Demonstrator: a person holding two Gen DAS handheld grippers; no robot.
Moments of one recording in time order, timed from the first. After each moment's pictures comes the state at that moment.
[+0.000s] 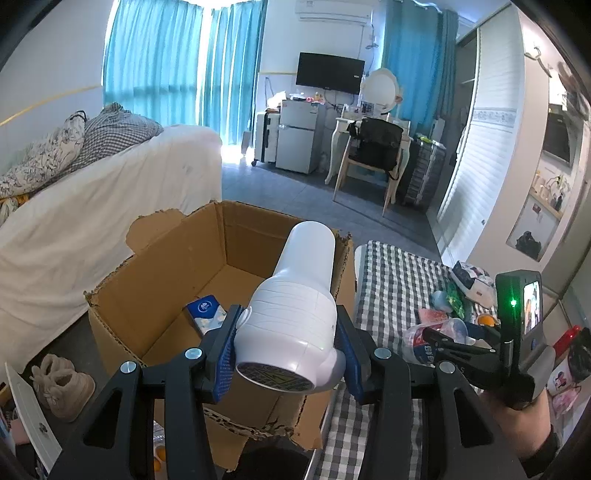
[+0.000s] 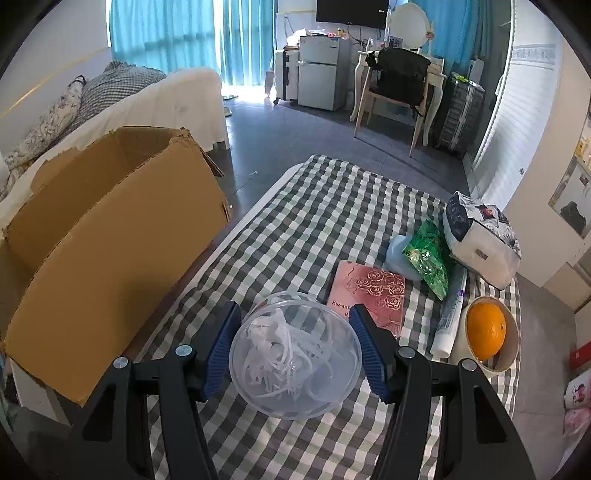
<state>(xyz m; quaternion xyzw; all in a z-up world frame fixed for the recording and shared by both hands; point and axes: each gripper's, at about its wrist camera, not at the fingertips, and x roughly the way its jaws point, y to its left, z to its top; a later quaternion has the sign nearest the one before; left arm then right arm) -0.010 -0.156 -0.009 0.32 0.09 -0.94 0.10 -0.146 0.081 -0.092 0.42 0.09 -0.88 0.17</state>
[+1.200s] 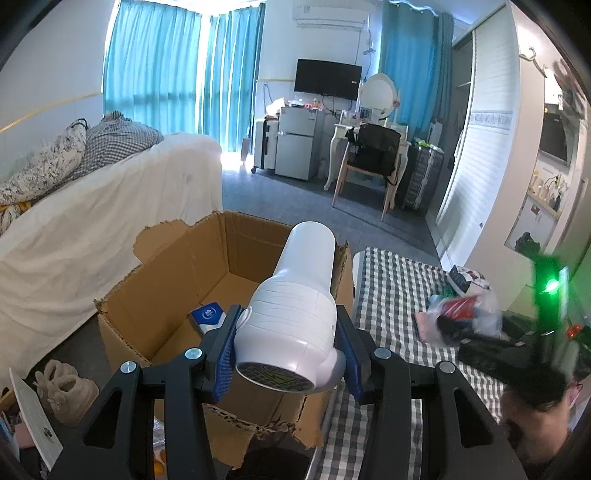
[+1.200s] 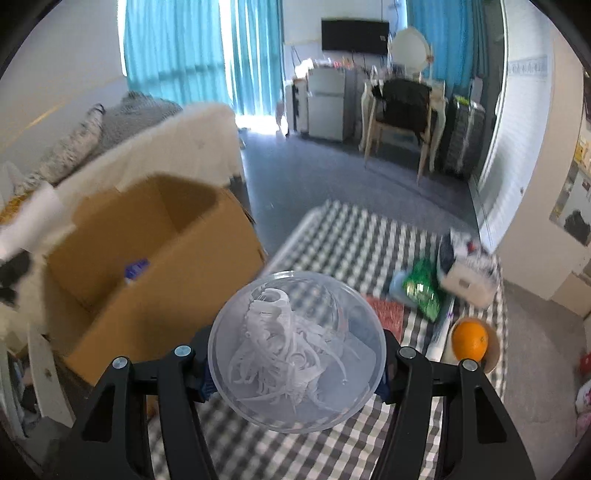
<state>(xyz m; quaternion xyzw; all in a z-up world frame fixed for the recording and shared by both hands) 0.003 -0.159 0.009 0.30 0.08 -0.94 0.10 -0.101 0.081 -0.027 0.36 0.06 -0.91 0.21</state>
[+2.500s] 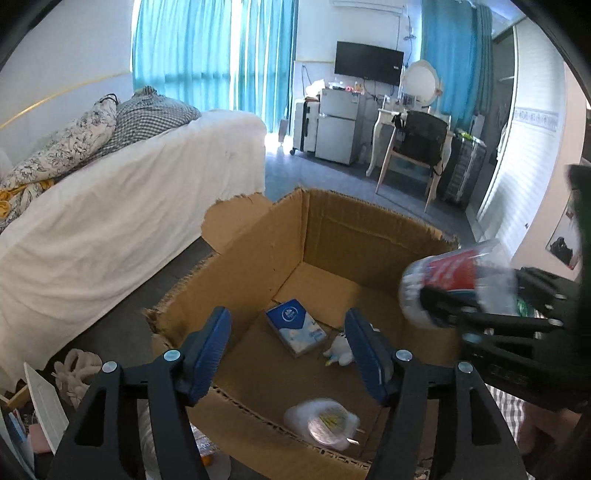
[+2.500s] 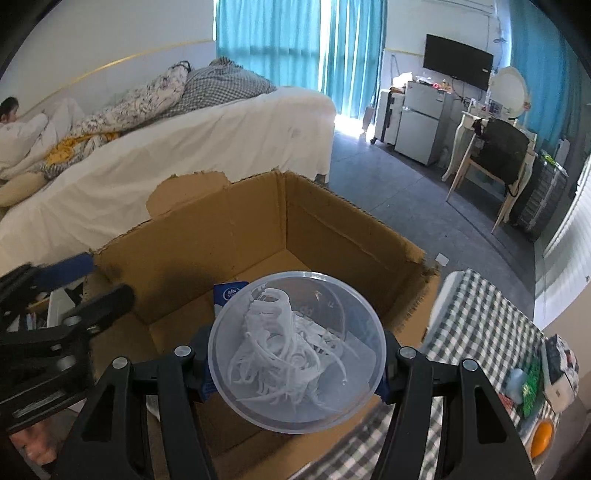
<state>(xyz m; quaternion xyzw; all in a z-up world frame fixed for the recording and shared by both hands) -0.025 -0.267 -0.038 0.34 0.09 -0.92 0.17 -0.124 -0.112 -0.046 0.36 0.16 -0.86 0.34</state>
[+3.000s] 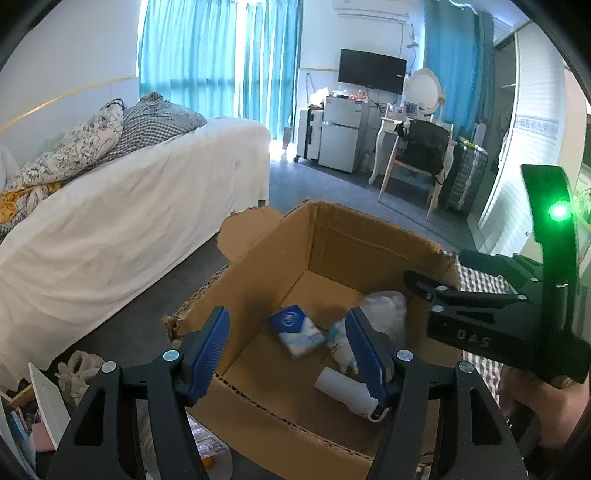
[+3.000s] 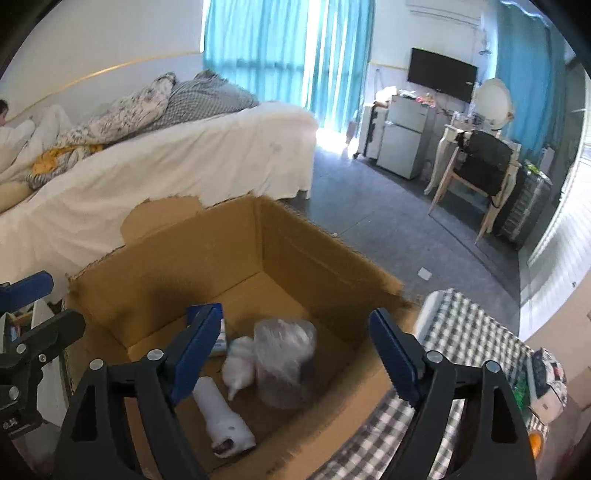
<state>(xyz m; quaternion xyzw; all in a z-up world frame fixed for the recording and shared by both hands) -0.019 -0.262 -0.023 0.33 0.09 -0.93 0.17 -0.136 -0.101 -0.031 0.32 0.15 -0.89 0.30</state>
